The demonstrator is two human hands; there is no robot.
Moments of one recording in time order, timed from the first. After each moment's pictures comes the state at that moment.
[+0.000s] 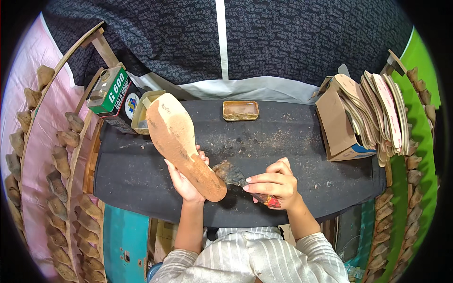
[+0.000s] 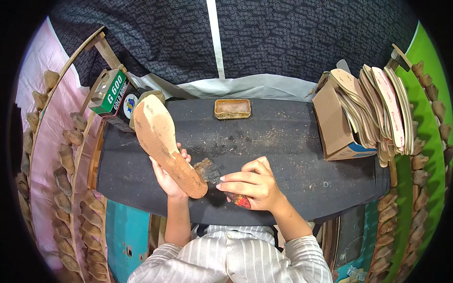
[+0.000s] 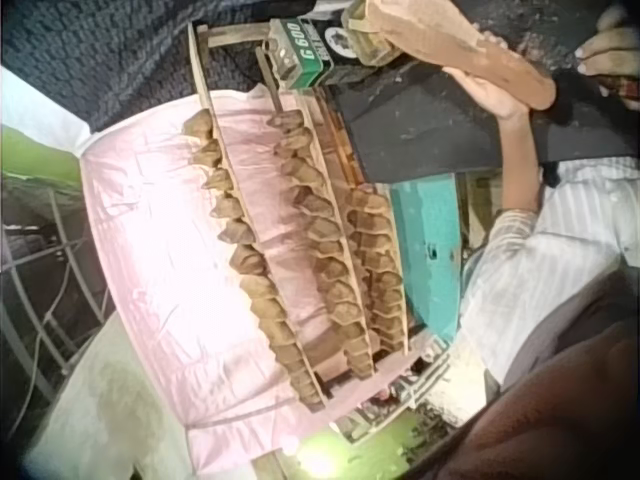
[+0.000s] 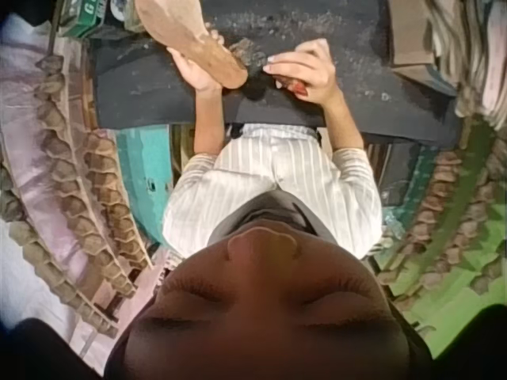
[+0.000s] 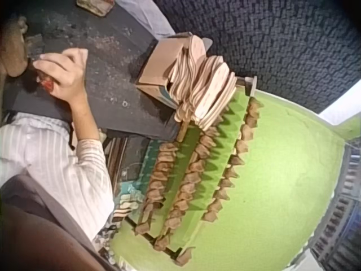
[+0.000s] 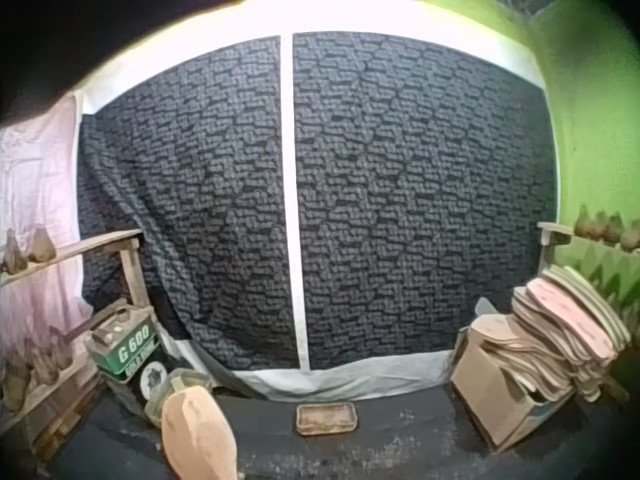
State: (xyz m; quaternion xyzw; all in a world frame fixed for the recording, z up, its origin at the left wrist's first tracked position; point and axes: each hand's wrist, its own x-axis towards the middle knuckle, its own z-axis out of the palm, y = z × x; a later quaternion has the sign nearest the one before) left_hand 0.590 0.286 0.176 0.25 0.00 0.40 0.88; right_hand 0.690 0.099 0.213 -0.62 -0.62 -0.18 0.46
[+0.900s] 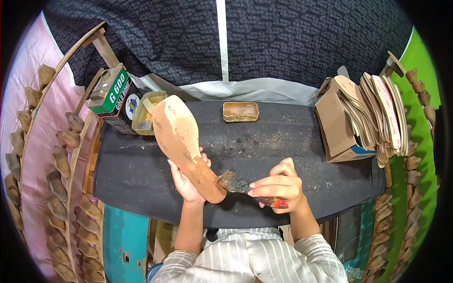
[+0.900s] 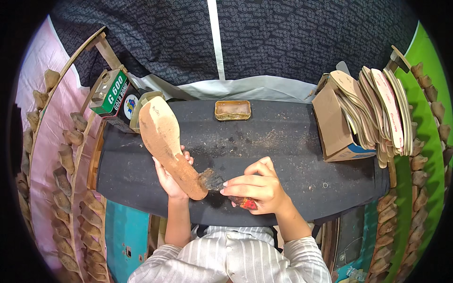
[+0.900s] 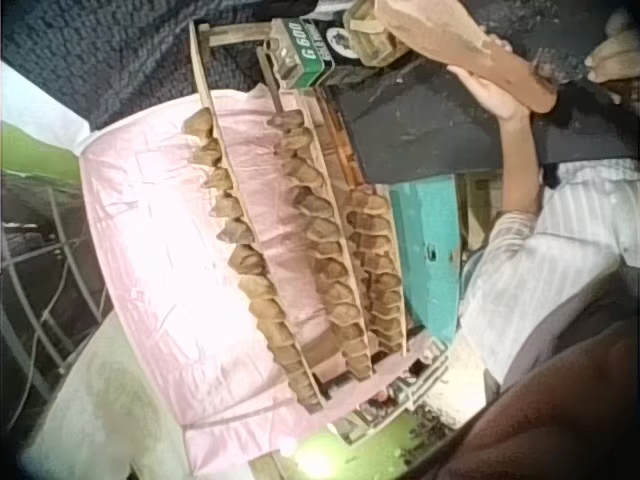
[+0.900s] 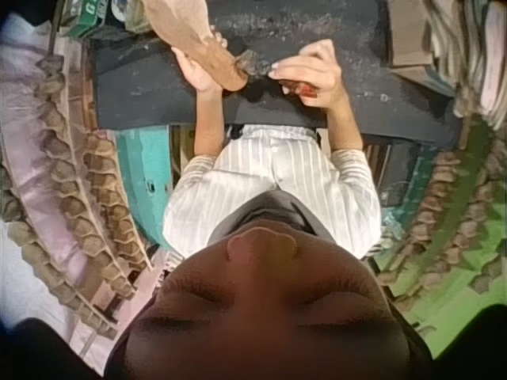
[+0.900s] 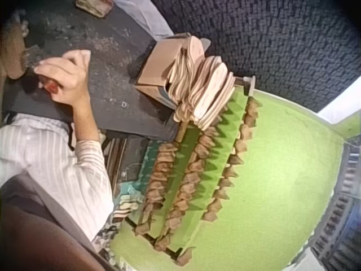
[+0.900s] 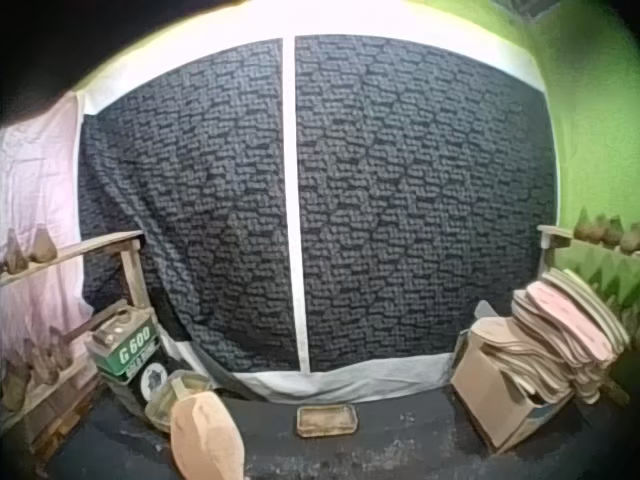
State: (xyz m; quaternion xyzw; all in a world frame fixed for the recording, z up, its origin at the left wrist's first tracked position) left_hand 0.587 0.290 0.168 0.25 -0.01 0.38 0.89; right_hand 0.690 0.092 0.226 -0.61 -0.63 -0.16 0.45
